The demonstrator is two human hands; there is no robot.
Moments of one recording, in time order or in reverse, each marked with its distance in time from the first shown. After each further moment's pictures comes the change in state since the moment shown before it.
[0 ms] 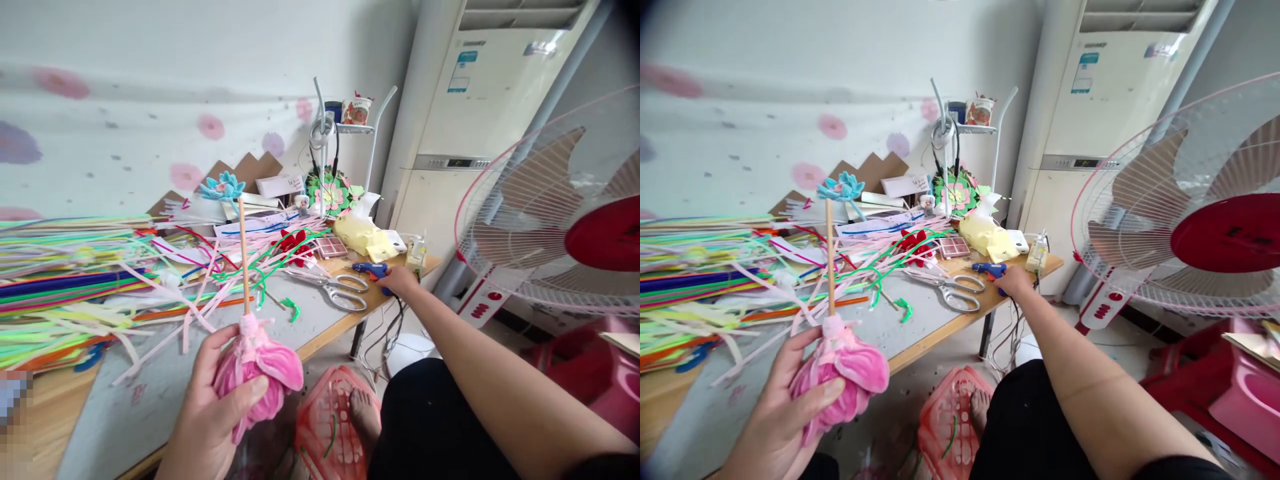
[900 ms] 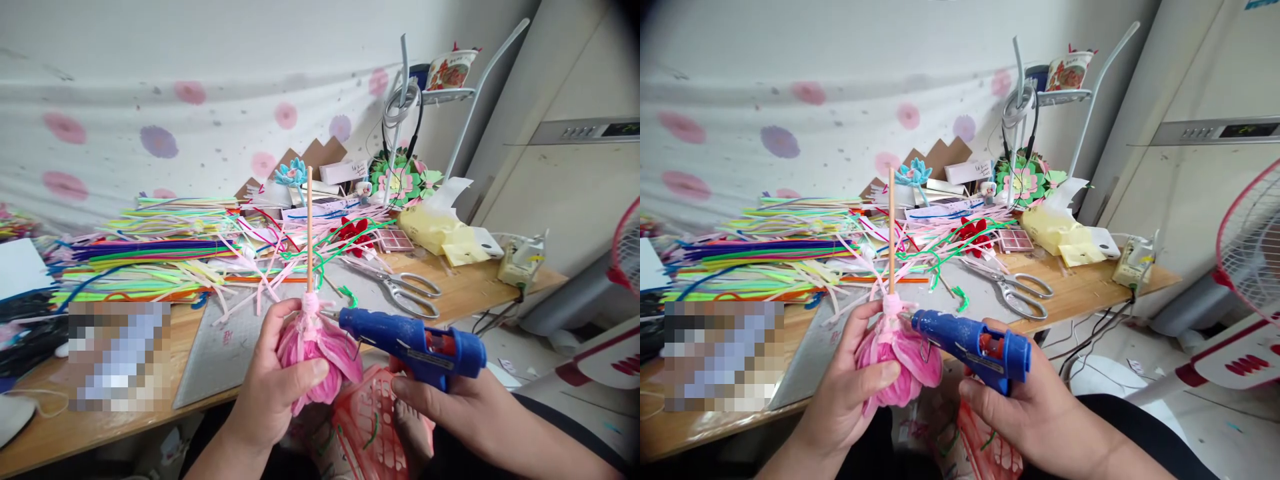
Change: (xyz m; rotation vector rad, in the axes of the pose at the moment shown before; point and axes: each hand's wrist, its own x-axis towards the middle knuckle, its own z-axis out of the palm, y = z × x) left_hand 0.001 0.005 -0.011 -0.108 -0.174 0.070; right_hand -0.206 -0.069 0.012 0.503 -0.692 -0.763
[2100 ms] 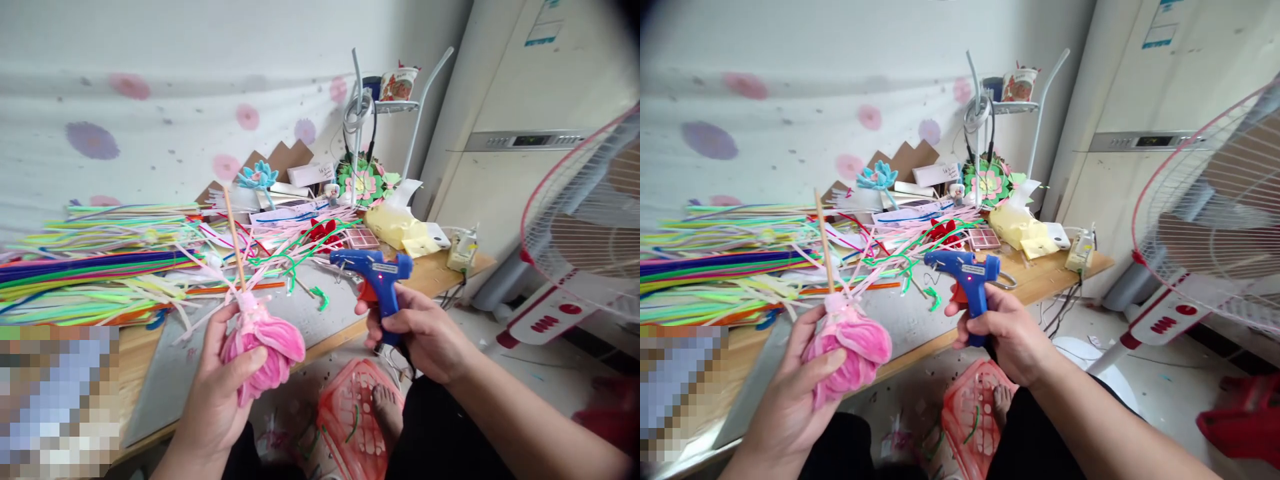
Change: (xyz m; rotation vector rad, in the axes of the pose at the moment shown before) left_hand 0.009 0.009 -0.008 0.069 0.231 0.009; right_hand 0.011 0.016 -0.023 0.750 0.157 0.225
